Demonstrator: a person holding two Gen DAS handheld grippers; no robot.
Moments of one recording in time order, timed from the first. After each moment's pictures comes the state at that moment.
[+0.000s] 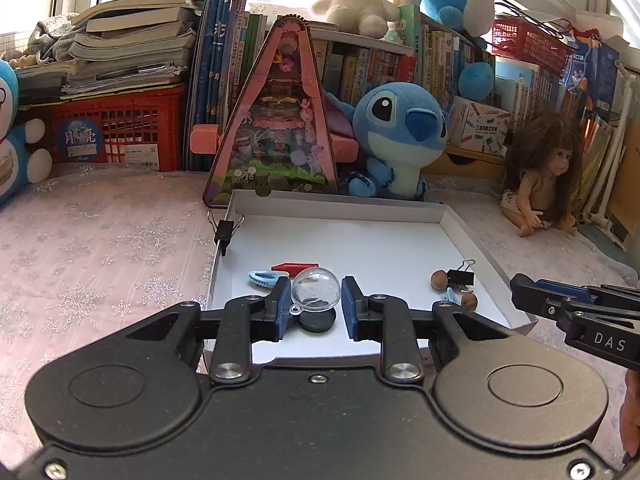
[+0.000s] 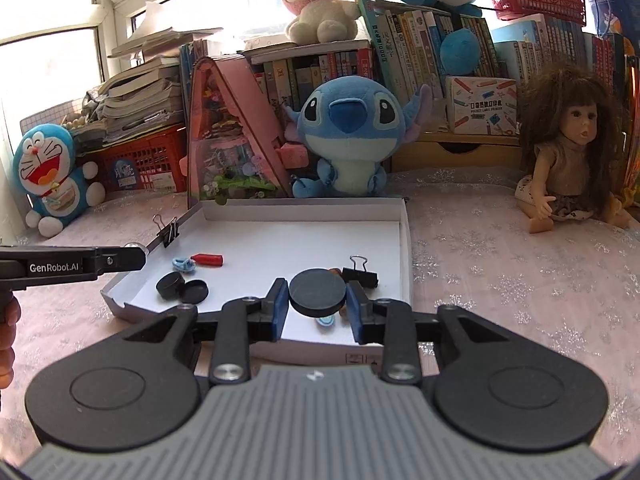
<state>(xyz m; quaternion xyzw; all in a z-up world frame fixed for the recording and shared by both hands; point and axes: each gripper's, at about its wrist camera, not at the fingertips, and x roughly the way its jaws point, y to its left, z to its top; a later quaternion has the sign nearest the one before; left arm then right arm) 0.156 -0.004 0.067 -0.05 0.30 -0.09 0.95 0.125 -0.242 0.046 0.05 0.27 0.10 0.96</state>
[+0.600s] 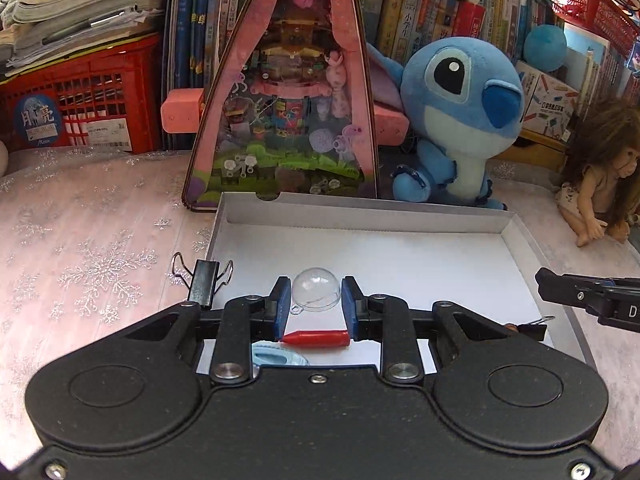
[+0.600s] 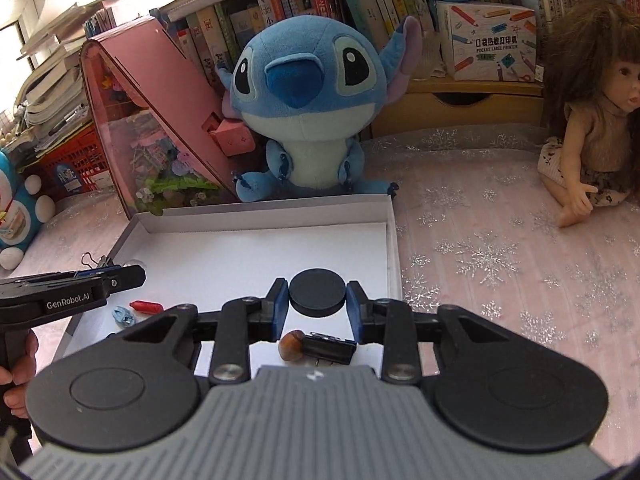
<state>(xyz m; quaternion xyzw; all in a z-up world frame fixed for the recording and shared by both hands) 0.300 -0.012 0.035 -0.04 0.39 -0.07 0.92 0.263 -0.254 0.037 0.08 0.40 0.07 0.91</state>
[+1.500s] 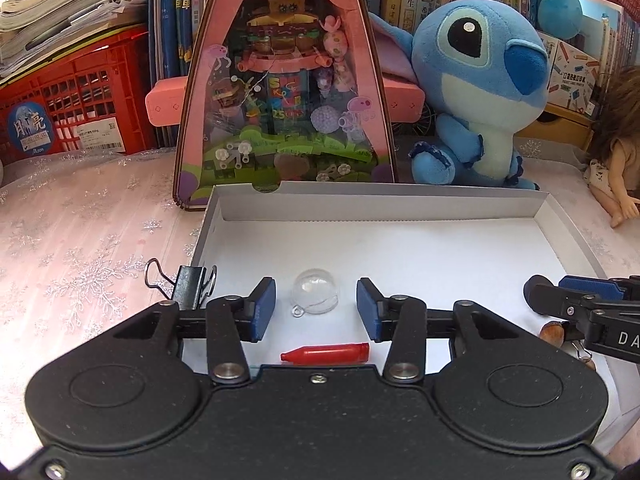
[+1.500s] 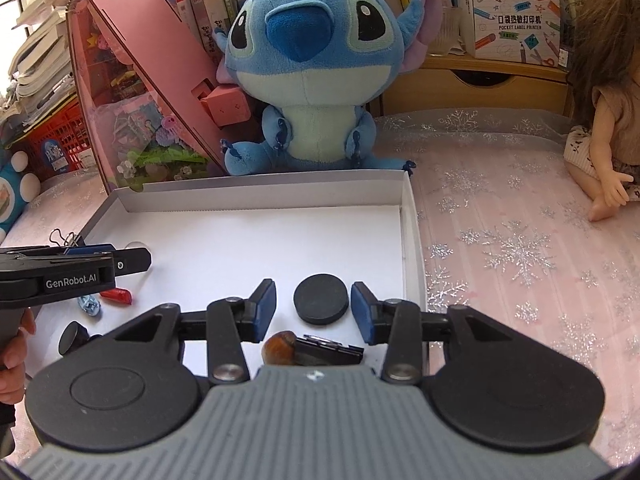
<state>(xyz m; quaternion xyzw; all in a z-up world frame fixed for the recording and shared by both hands) 0.317 -0.027 0.007 -0.01 0.39 -0.05 0.92 0.272 -0.246 -0.002 0.06 0.39 0.08 0.92</state>
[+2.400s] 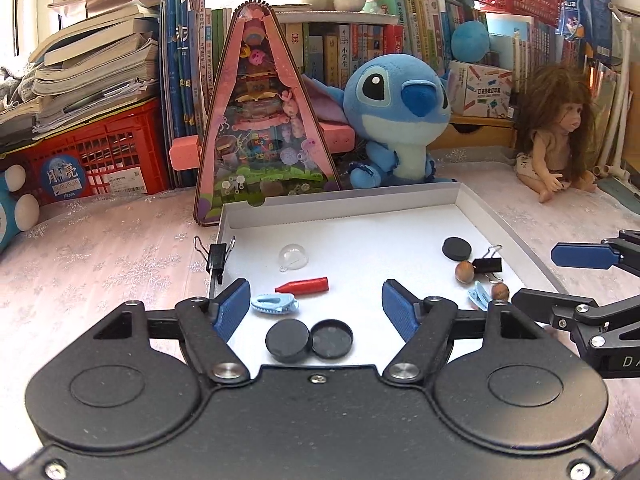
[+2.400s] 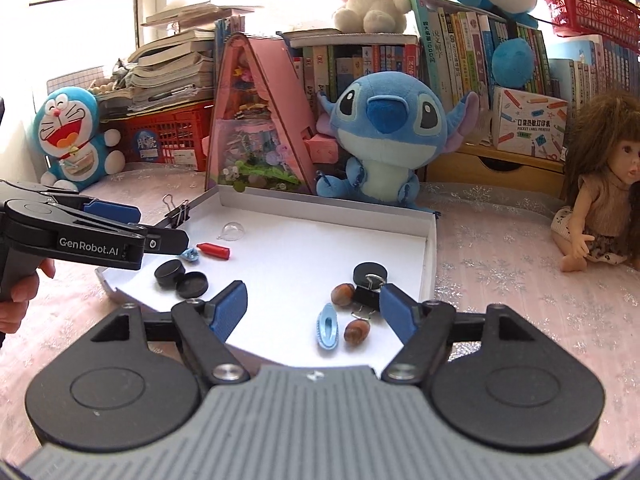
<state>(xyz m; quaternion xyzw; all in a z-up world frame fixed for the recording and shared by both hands) 0.186 -0.027 0.059 0.03 0.32 -0.09 0.94 0.147 -0.234 0.038 -0.02 0.28 0.16 0.95</state>
